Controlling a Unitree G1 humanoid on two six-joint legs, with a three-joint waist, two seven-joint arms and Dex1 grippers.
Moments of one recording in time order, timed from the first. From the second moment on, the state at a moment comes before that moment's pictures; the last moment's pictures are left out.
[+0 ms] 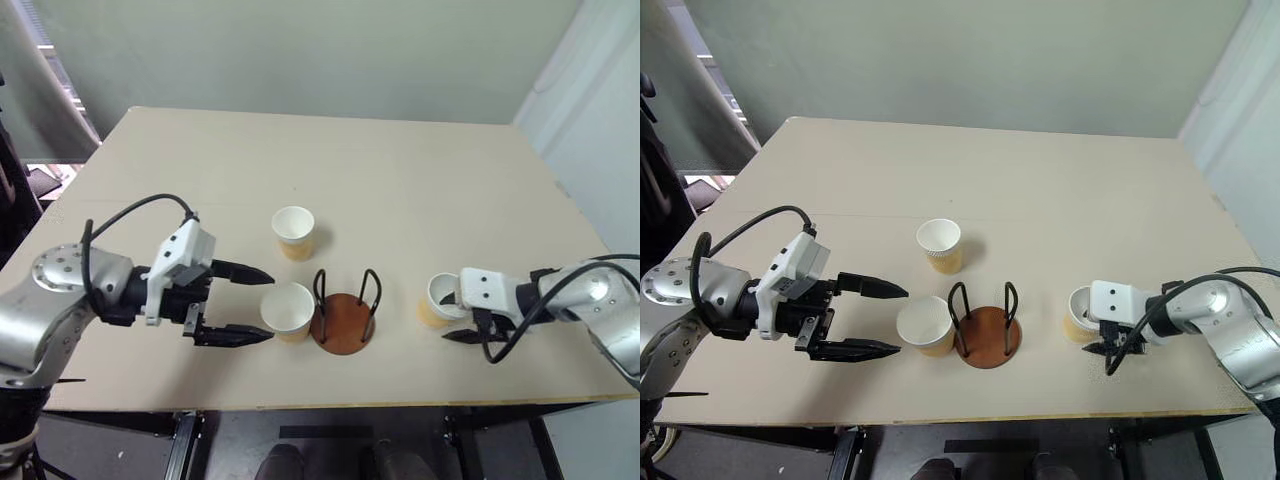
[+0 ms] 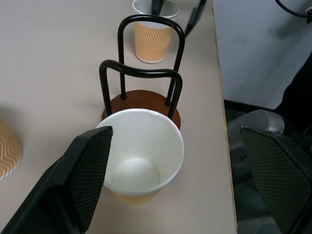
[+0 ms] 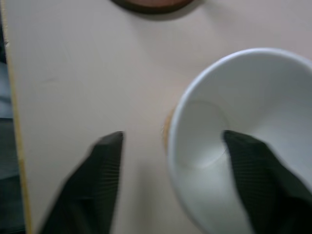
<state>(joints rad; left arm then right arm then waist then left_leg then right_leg) -0.29 1.08 0.15 -0.34 -0.71 0.61 -1.31 -0.39 -1.08 0.25 -0.37 0.18 0.52 1.17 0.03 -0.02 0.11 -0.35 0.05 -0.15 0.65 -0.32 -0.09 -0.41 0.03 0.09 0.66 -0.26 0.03</state>
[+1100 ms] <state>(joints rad) -0.26 1.08 0.17 -0.37 -0.71 0.61 -1.28 -0.88 -0.81 0.25 -0.41 0.49 0.59 1.35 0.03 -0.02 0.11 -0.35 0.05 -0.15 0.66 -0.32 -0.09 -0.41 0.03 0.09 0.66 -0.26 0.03</state>
